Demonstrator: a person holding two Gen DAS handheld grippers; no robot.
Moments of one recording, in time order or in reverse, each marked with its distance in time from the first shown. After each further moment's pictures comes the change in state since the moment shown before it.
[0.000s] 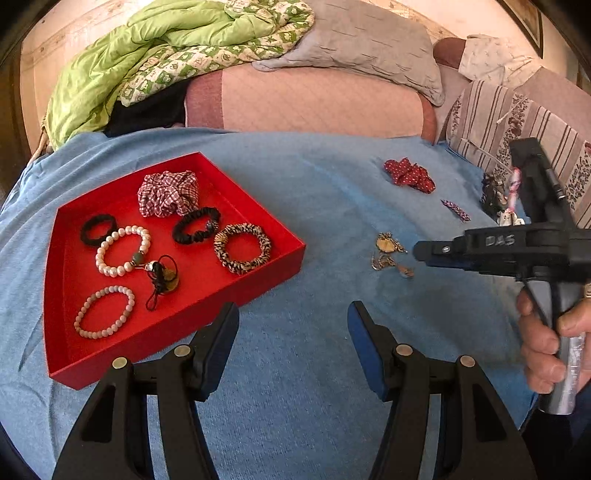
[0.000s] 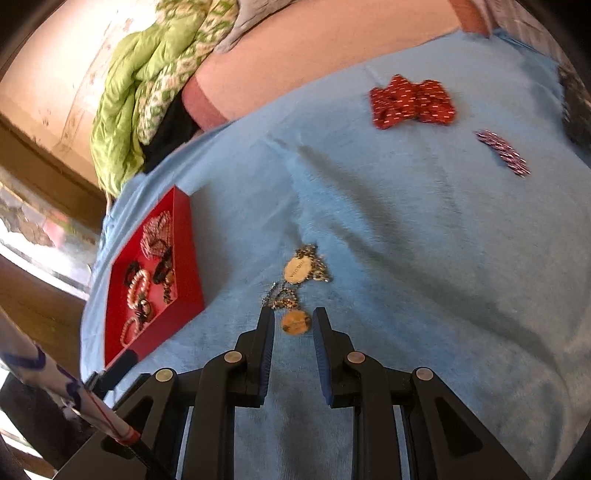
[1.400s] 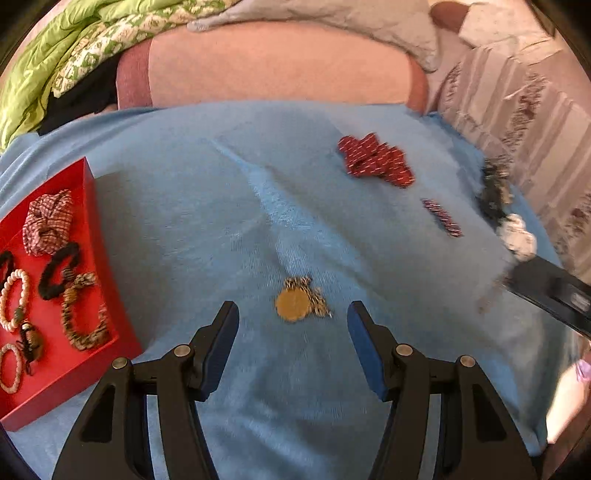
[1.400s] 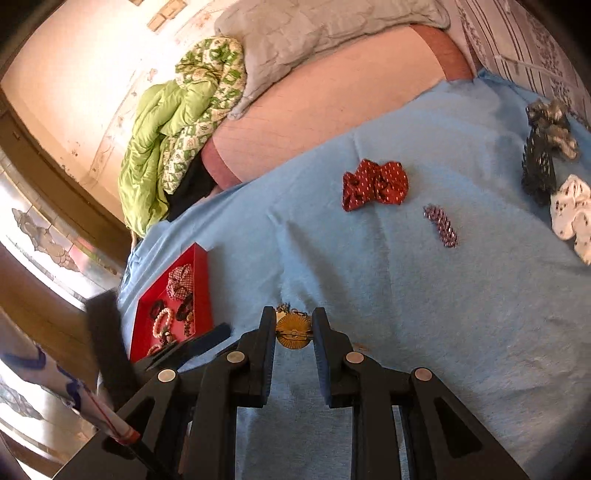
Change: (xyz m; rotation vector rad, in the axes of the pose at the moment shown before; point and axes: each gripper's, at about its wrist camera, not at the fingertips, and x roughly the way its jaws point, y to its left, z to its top) left arm 0.114 -0.103 0.068 -0.008 0.175 -0.029; right arm -0.098 -0.052 0.008 -0.006 -0.203 0.101
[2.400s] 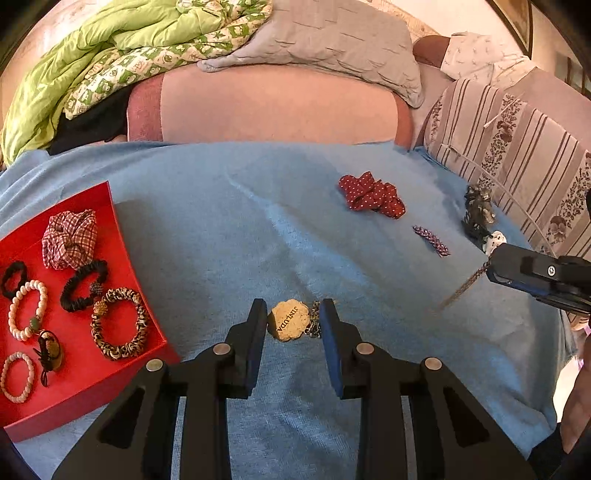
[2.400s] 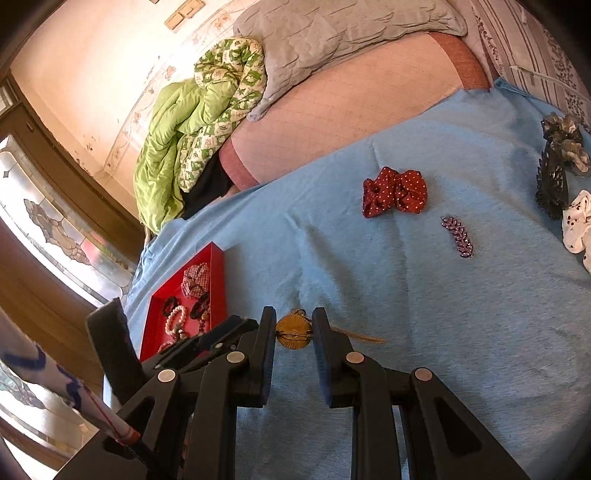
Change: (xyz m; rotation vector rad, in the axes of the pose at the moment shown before) left arm -0.038 0.033 -0.022 0.027 -0.180 -0.071; right arm 0.004 0.010 -0.001 -0.021 0.005 0.039
